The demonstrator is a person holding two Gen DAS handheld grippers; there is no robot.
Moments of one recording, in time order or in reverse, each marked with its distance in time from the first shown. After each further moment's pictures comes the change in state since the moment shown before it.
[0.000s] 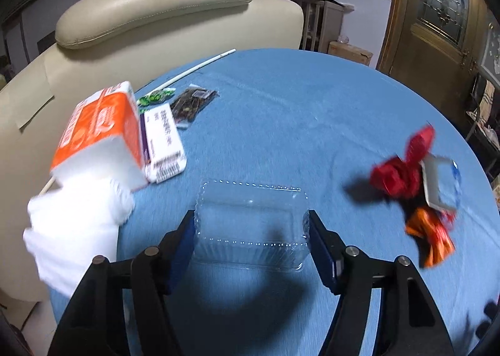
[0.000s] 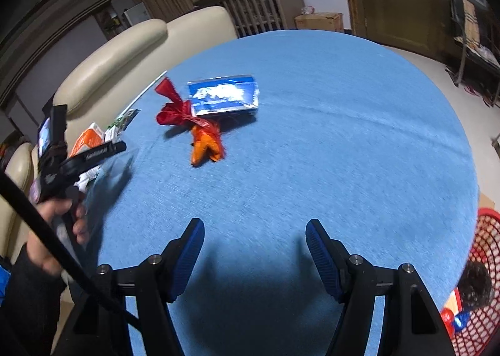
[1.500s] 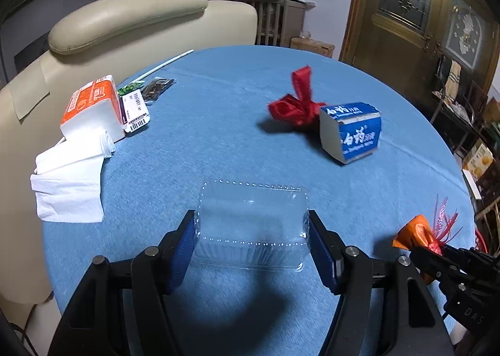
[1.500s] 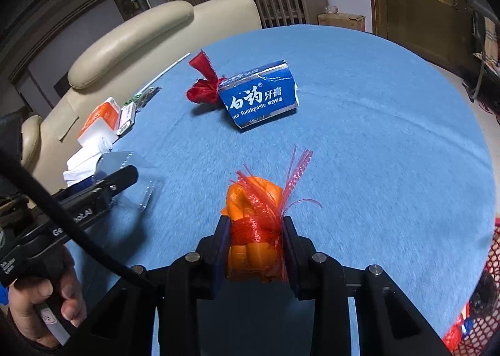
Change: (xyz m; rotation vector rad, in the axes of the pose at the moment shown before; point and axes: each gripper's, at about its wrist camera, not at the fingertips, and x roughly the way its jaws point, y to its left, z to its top) left arm -0.073 -0.047 -0.072 0.106 -0.013 -0.116; right arm 0.001 0.024 -0.021 -0.085 0.021 0.034
